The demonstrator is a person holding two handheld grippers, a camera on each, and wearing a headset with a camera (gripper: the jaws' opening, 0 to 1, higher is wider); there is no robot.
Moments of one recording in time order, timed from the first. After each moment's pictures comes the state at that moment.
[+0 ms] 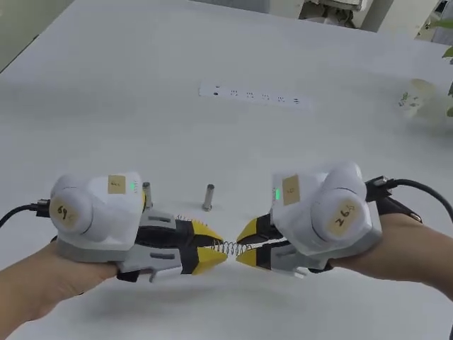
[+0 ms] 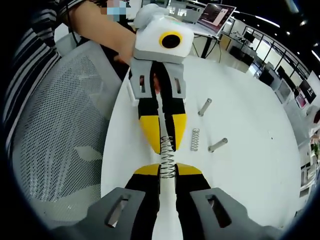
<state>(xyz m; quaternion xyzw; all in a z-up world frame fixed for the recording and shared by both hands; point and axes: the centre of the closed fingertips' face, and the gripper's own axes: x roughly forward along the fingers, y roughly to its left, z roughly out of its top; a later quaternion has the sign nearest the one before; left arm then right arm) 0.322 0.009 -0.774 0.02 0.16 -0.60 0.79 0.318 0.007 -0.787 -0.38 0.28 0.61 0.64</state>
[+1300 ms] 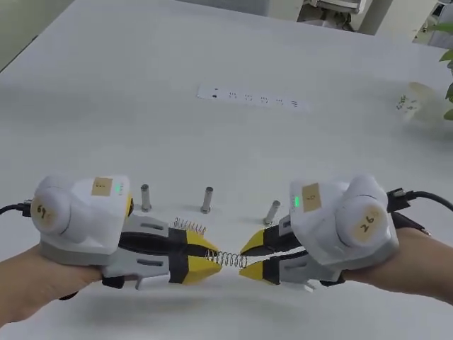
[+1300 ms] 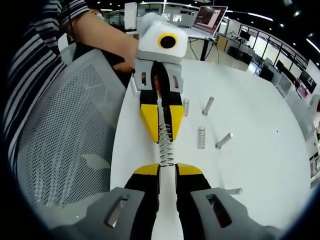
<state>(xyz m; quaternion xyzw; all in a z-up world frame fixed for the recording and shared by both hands) 0.309 0.015 -0.770 -0.01 0.16 -0.63 0.76 0.306 0.001 -0.789 -0.33 0.28 0.62 0.65</state>
